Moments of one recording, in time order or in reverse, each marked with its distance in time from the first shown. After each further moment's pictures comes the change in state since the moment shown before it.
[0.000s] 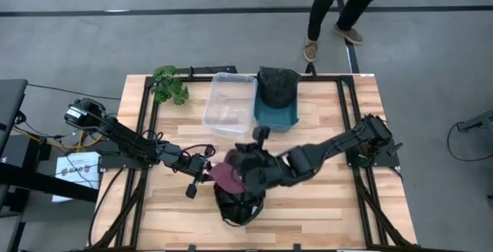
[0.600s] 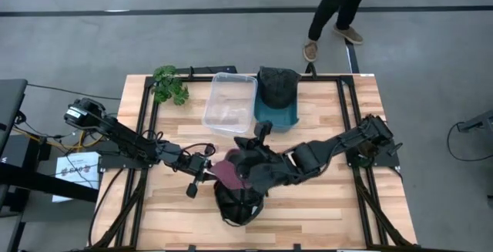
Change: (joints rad) left arm 0.008 -0.002 0.002 0.002 -0.005 -0.001; right arm 0.000 -0.005 0.104 0.016 0.086 -0.143
